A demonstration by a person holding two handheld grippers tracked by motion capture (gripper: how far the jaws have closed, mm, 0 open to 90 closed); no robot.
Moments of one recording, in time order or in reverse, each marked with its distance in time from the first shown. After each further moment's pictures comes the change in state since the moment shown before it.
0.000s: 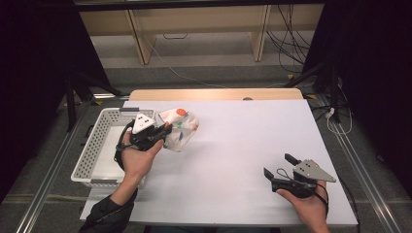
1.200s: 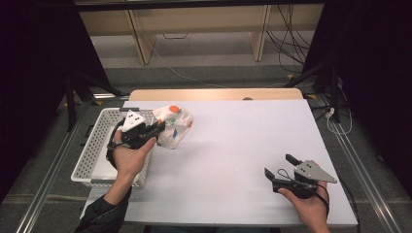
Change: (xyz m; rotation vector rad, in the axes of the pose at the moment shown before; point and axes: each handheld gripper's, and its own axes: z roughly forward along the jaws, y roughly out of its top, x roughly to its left) left arm 0.015 0.004 -0.012 -0.027 0.010 -0.028; right arm -0.002 -0.003 -0.001 -0.009 0.000 0.001
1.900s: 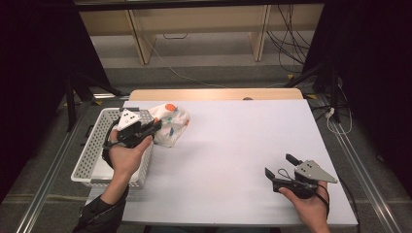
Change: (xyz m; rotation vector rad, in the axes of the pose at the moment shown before) left arm 0.008 0.003 -0.006 -0.009 0.013 -0.013; right arm 0.000 0.000 -0.001 0.001 -0.006 0.004
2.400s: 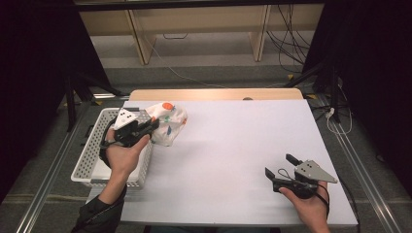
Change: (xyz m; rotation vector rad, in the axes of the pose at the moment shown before) left arm 0.005 0.002 -0.004 -0.009 0.009 -0.008; right arm 0.000 0.000 0.000 0.000 -0.002 -0.002
